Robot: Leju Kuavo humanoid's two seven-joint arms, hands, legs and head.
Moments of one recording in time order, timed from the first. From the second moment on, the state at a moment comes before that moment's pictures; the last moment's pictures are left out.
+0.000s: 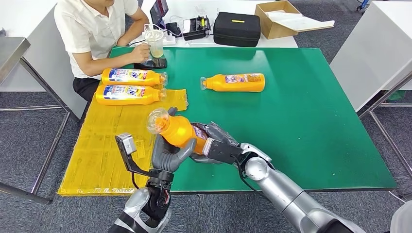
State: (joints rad) left arm -0.24 -0.27 -0.62 -1.24 0.61 0.10 -0.35; right arm -0.46 -0.17 0.81 -1.21 0.23 0.25 -0.41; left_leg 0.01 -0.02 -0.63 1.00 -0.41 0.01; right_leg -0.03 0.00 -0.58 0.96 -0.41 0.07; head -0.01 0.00
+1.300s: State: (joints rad) left arm -0.26 -0.29 -0.57 -1.20 0.58 0.20 -0.43; right arm -0.43 -0.14 0.84 -1.22 0.22 0.19 -0.42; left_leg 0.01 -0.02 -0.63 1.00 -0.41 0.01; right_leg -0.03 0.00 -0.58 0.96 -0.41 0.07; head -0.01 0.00
